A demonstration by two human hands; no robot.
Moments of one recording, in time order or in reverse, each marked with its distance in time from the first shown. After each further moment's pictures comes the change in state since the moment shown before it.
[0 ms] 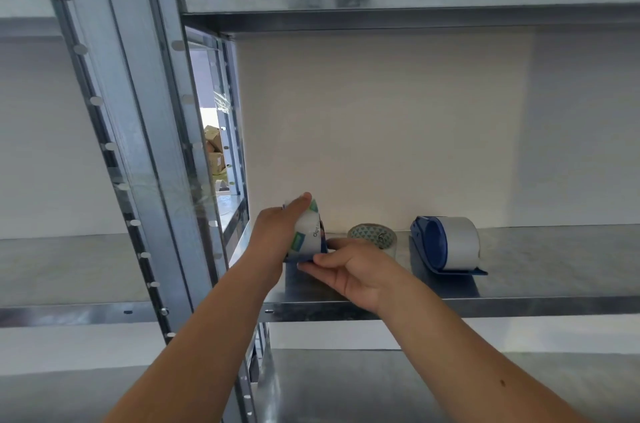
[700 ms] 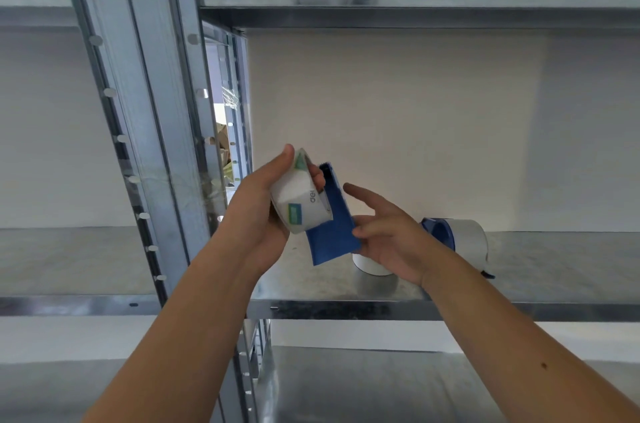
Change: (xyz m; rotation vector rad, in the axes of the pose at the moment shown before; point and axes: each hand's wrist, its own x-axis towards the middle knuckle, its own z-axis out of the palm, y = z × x) left_hand -0.067 0.062 -0.027 -0.452 -0.410 0.189; right_hand -0.017 -0.055 -0.023 -0.399 -0.170 -0.253
